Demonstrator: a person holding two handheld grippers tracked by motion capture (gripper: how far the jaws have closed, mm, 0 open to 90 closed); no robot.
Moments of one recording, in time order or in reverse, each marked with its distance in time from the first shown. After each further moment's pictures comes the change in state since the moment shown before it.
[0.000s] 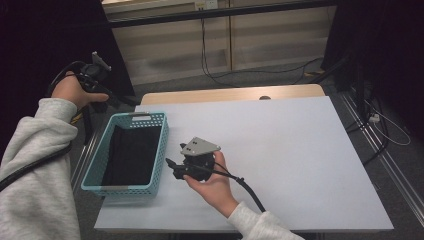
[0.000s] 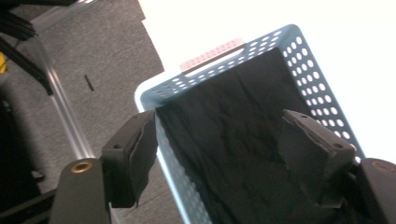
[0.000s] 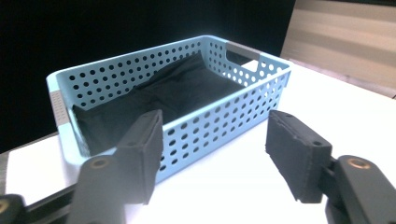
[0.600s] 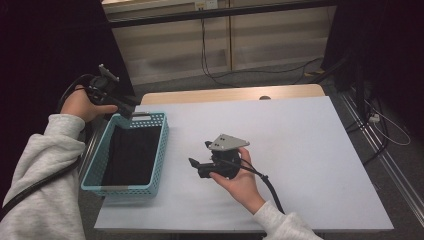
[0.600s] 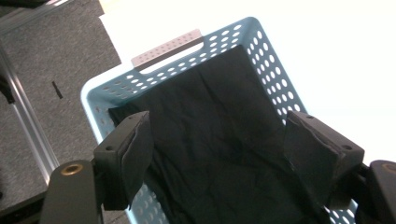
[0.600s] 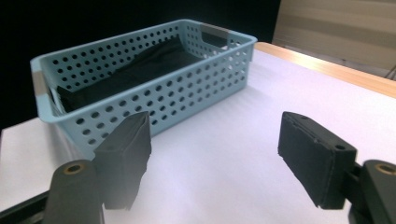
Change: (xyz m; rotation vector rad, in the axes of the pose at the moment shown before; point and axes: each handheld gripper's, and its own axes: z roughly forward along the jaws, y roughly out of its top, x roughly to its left) left arm -0.026 -0.017 0.019 -0.037 -0.078 -0.005; right arm -0.045 -0.020 -0.036 0.028 -0.004 0.038
